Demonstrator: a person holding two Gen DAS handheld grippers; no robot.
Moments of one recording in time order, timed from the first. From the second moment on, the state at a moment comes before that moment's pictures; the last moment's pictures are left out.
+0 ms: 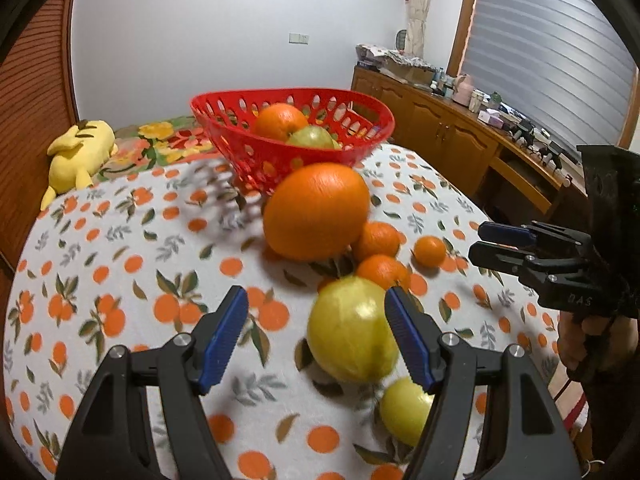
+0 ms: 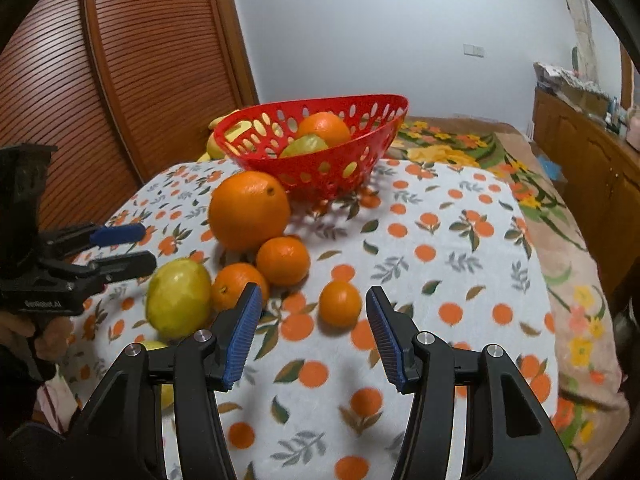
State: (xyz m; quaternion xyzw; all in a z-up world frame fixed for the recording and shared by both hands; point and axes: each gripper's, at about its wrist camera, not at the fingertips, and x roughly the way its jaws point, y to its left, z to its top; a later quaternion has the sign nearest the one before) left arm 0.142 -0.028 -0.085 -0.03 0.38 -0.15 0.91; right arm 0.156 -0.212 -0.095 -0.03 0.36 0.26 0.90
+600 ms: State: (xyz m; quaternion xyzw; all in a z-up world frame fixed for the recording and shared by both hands) left arm 0.152 -0.054 -0.110 -0.02 0.42 -0.18 0.89; right arm 0.126 -0.194 -0.109 -0.02 0.37 0.28 0.88
